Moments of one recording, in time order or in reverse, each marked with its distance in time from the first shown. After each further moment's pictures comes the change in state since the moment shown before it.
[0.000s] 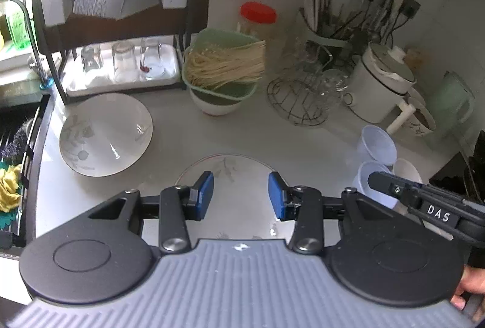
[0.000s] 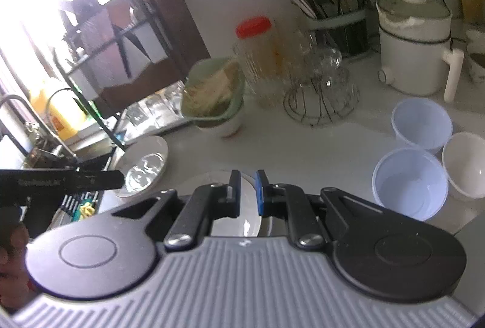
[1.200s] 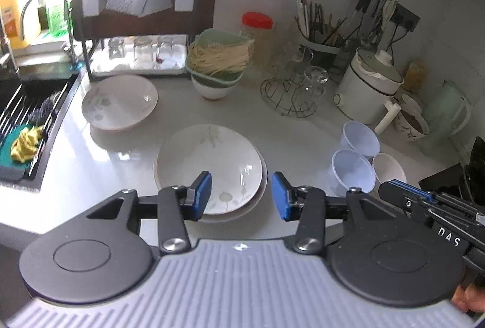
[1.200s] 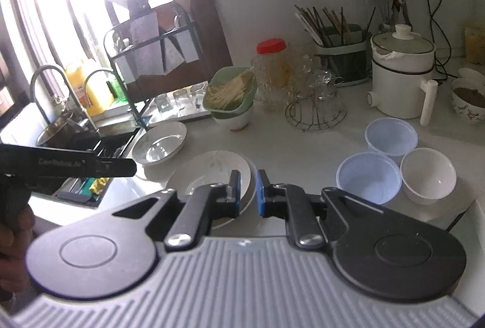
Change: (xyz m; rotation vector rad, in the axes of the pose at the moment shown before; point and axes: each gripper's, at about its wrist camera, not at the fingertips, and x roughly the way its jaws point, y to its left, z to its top) left arm -0.078 -0.077 -0.089 -0.090 -0.067 0.081; right arm -0.102 -0.020 -0.041 -0.161 -0.059 0.055
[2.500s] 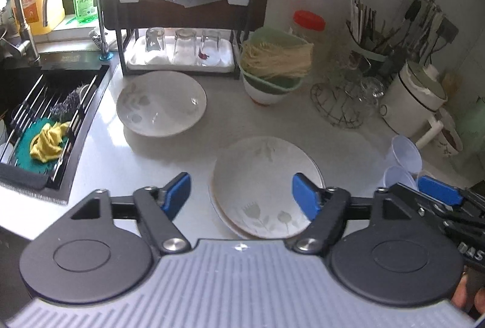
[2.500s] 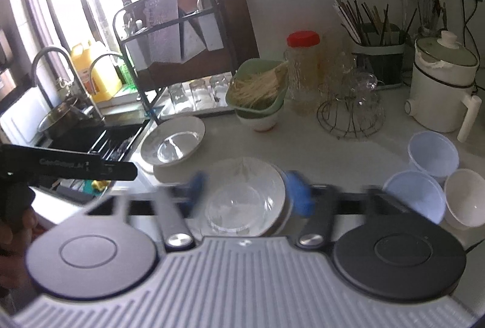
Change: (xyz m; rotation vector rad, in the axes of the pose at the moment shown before) left arm 0.040 0.085 0.047 -0.057 0.045 0.075; right arm 0.070 0.049 0.025 -0.048 0.041 0.021
